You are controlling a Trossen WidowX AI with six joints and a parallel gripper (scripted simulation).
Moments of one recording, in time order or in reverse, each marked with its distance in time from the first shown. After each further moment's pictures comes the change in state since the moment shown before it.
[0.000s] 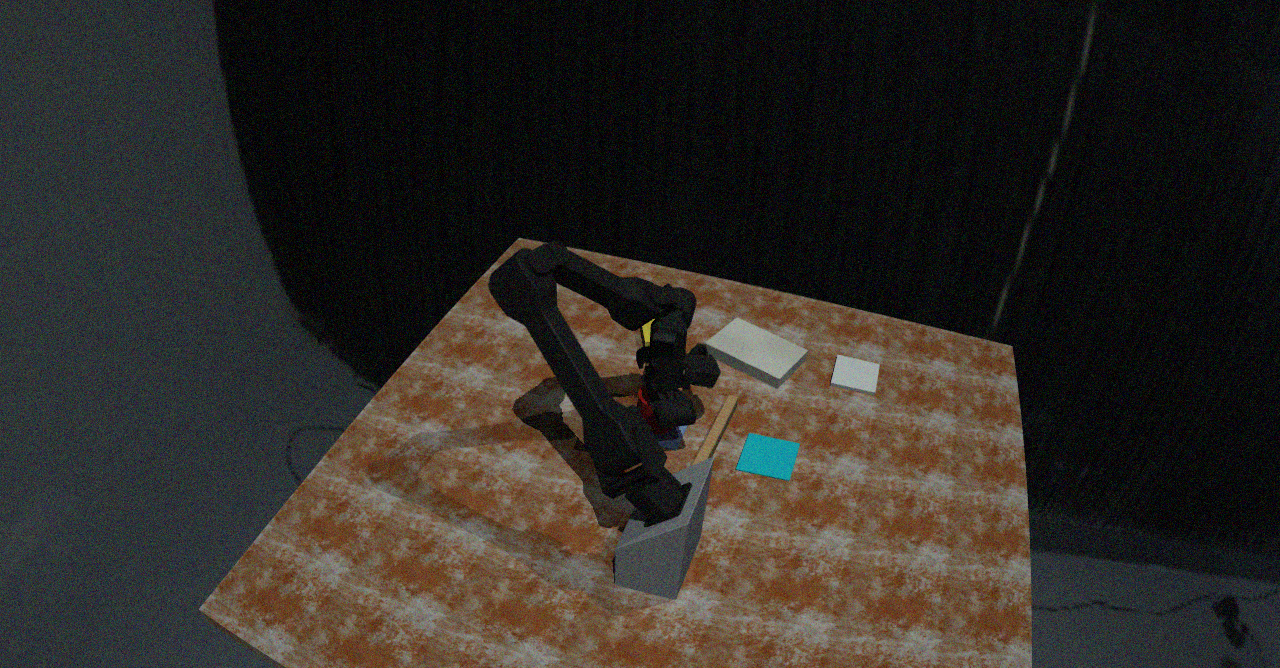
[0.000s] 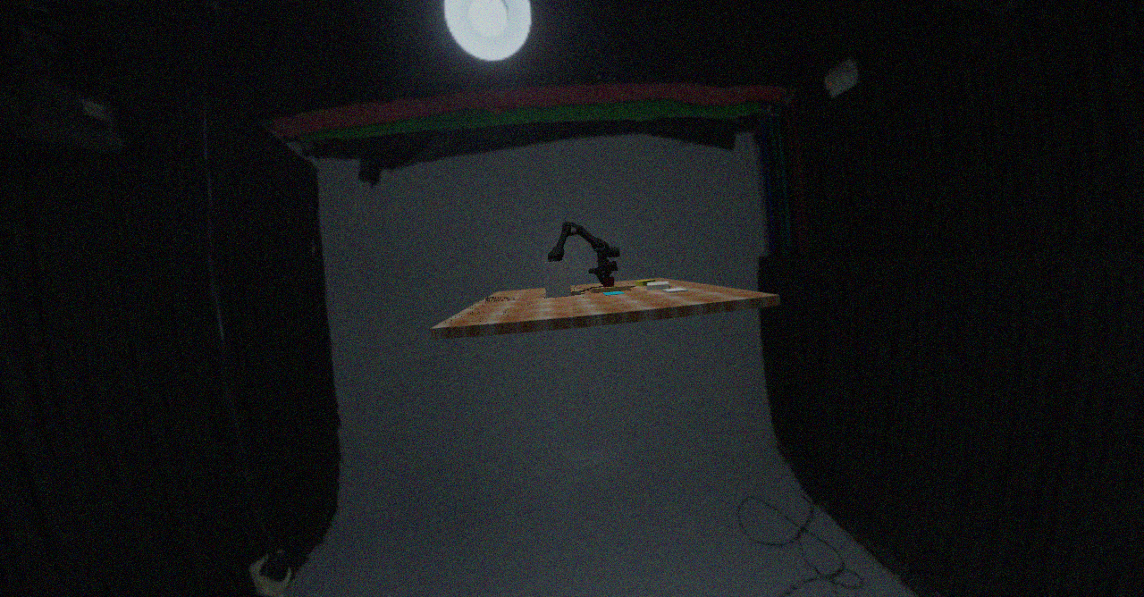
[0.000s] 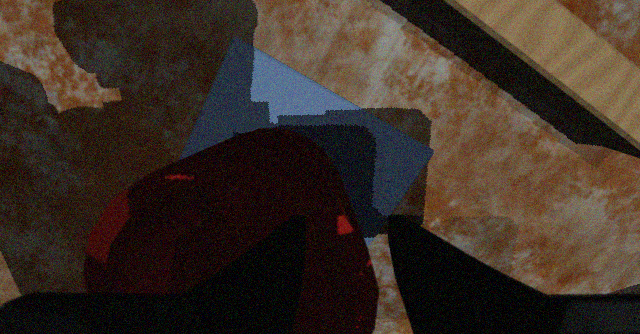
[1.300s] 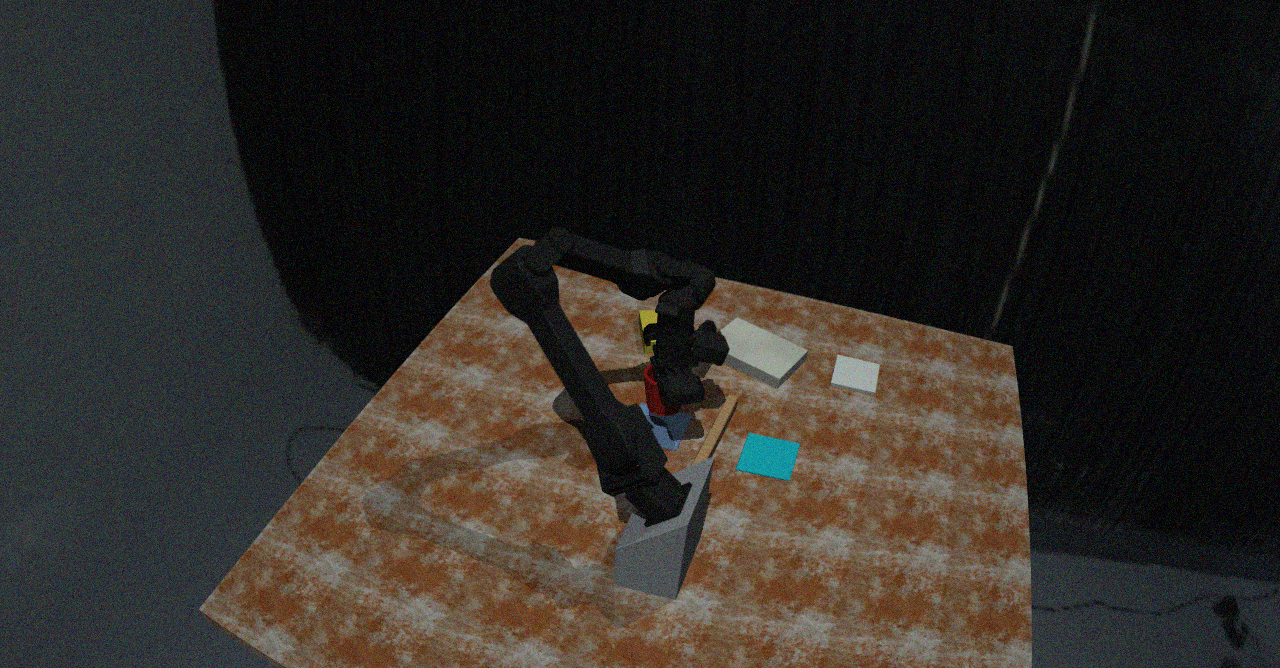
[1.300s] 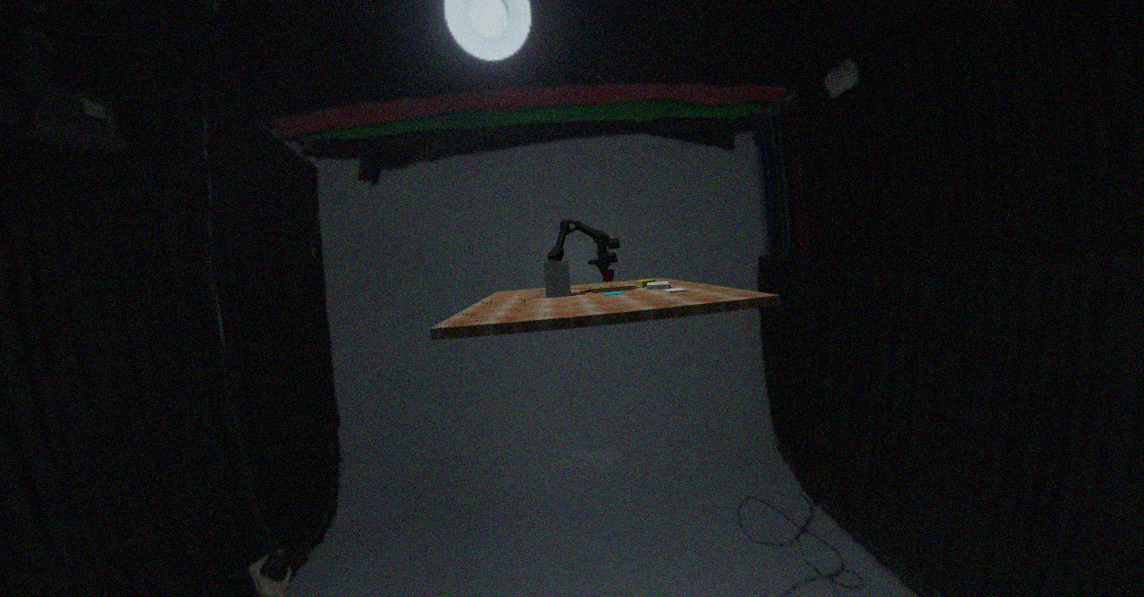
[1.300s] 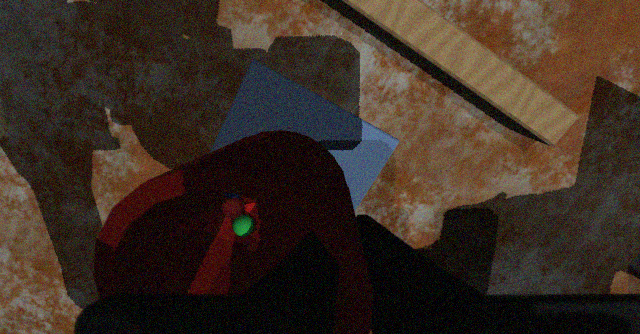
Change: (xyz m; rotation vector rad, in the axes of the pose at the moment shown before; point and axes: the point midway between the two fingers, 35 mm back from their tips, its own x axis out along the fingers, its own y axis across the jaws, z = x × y) arm -0.050 -0.004 0.009 0.012 -0.001 -0.004
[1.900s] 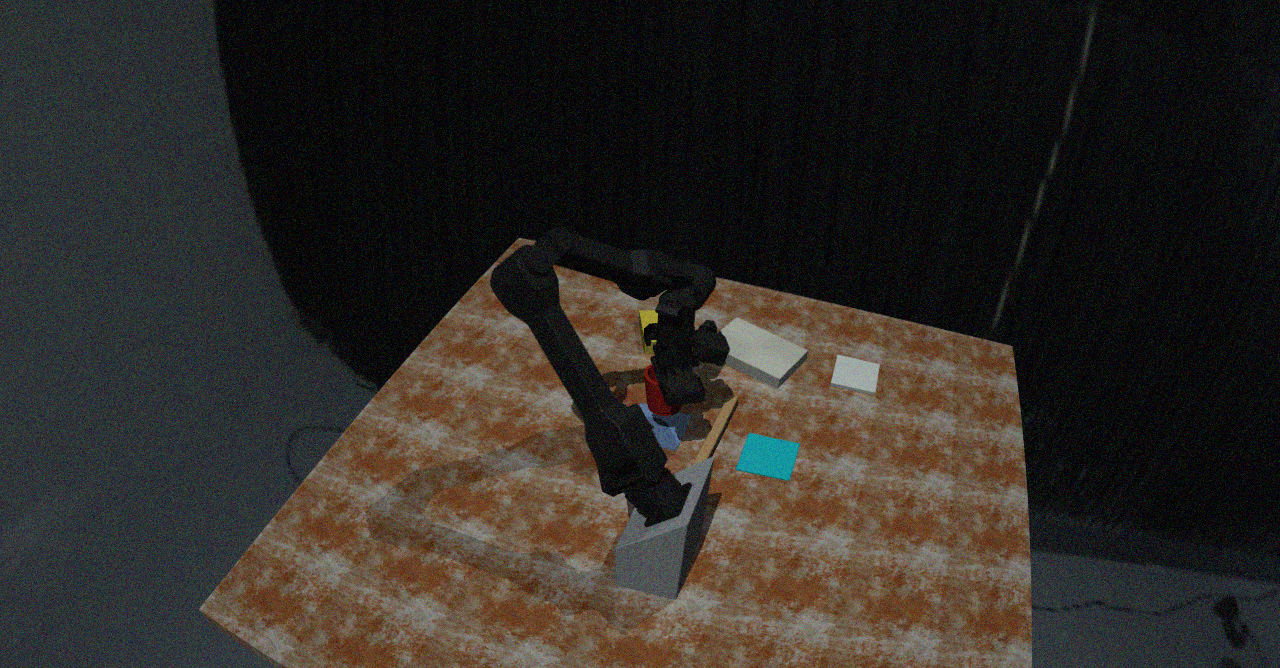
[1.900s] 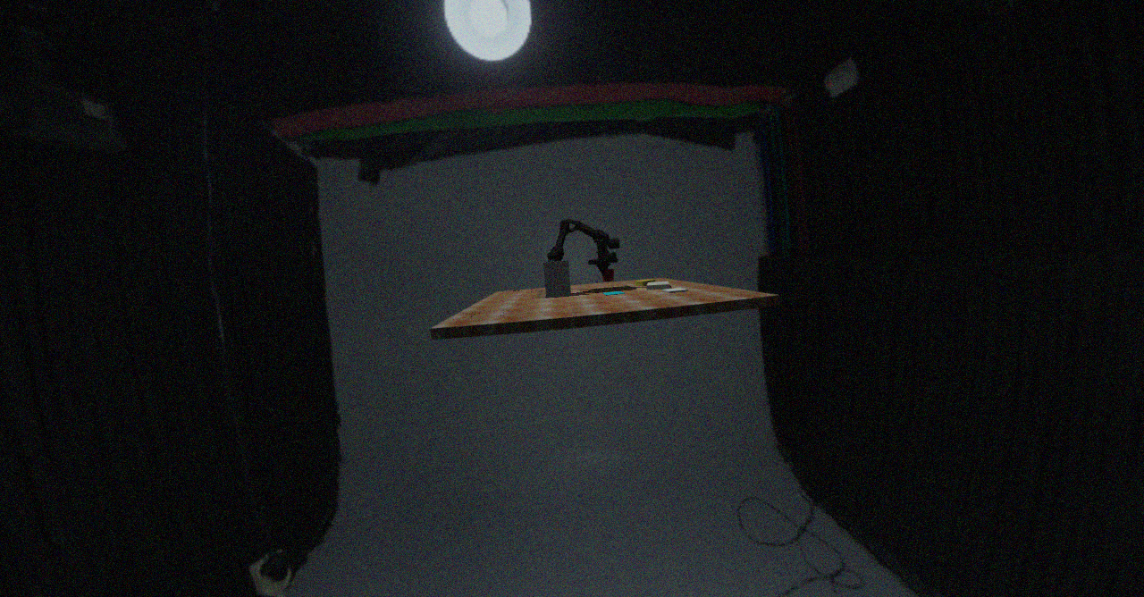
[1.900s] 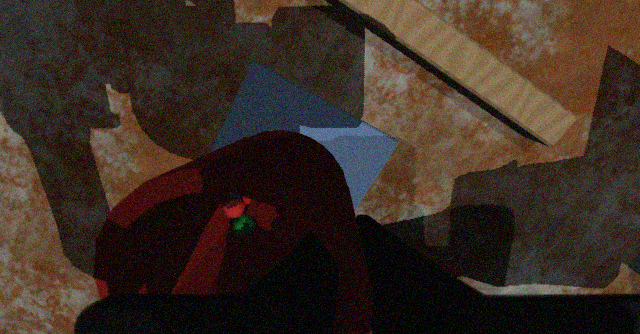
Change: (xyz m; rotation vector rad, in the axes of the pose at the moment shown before) arm 0.000 0.000 0.001 0.001 0.000 0.001
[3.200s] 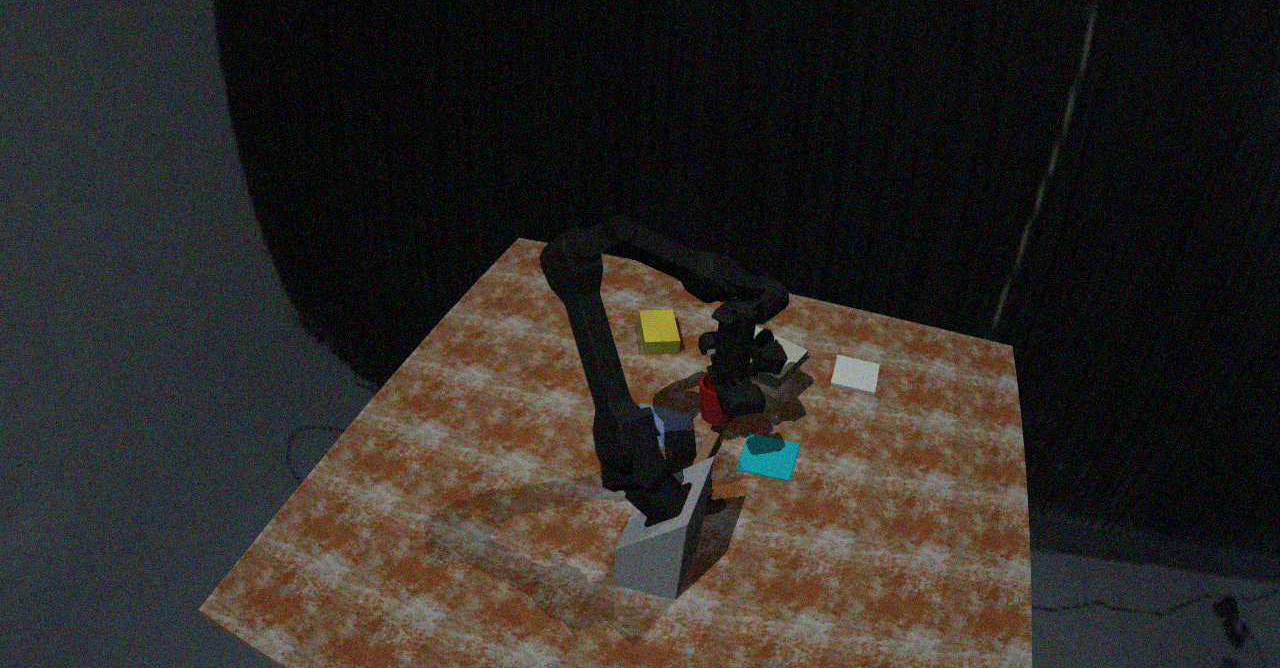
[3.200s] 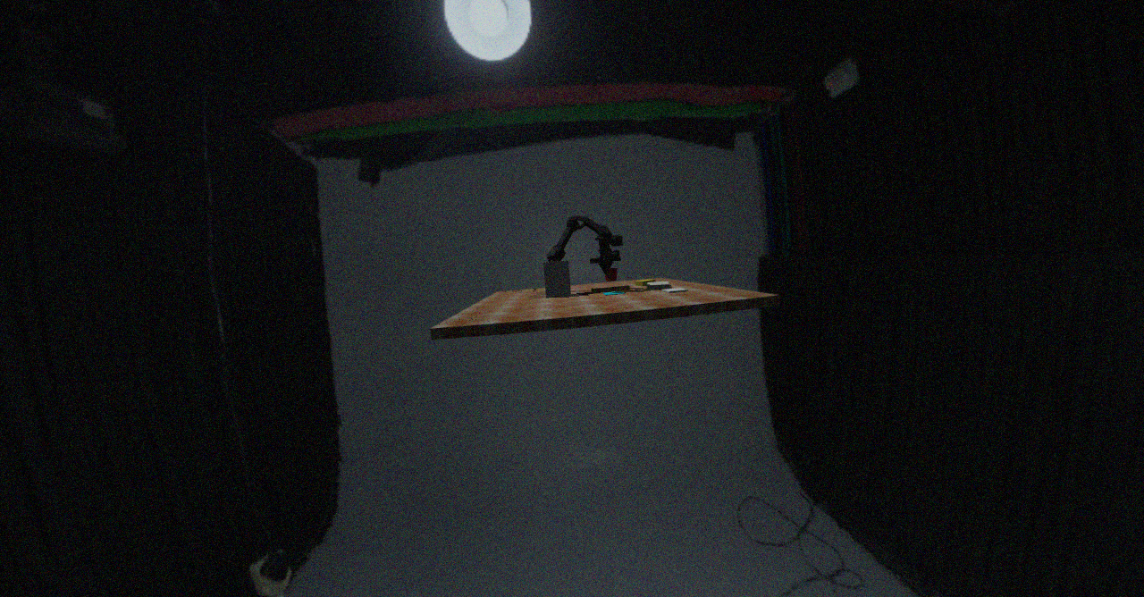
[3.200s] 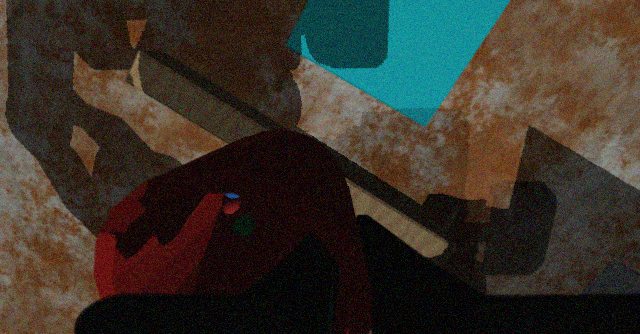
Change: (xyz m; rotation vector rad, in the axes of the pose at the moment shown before) arm -0.009 -0.050 0.084 -0.010 -0.006 0.006
